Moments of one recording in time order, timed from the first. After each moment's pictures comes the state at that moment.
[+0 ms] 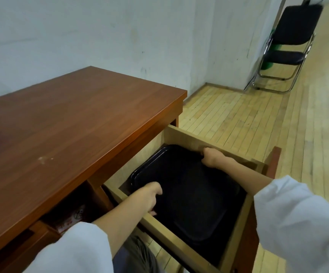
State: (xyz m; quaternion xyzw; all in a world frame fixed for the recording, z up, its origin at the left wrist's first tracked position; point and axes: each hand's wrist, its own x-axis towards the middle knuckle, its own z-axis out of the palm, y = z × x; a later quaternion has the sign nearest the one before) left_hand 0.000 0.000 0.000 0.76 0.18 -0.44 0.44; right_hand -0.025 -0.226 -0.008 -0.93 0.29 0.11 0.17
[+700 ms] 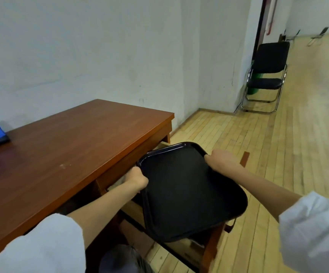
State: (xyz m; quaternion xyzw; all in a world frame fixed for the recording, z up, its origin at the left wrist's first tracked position) left_hand -0.025 0.028 0.076 0.94 -0.11 -0.17 0.27; right_hand -0.139 -0.199 0.081 -0.91 0.37 -0.04 0.18
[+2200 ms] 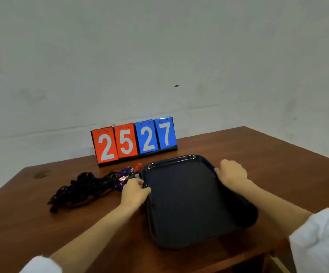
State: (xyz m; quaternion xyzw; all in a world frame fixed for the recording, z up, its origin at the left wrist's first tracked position) left_hand 0.093 0.421 0.158 0.89 0.13 0.10 0.43; right_hand 0.159 0.152 0.168 -0.99 0.03 -0.08 0.13
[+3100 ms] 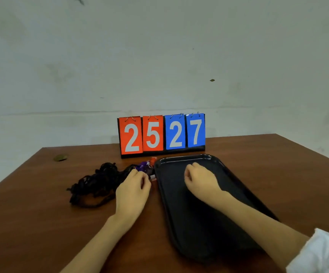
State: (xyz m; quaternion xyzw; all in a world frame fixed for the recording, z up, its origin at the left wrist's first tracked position) left_hand 0.098 0.512 0.134 0.91 0.05 0.32 0.27; right_hand 0.172 0.323 0.158 -0.96 -0.21 -0.11 0.17
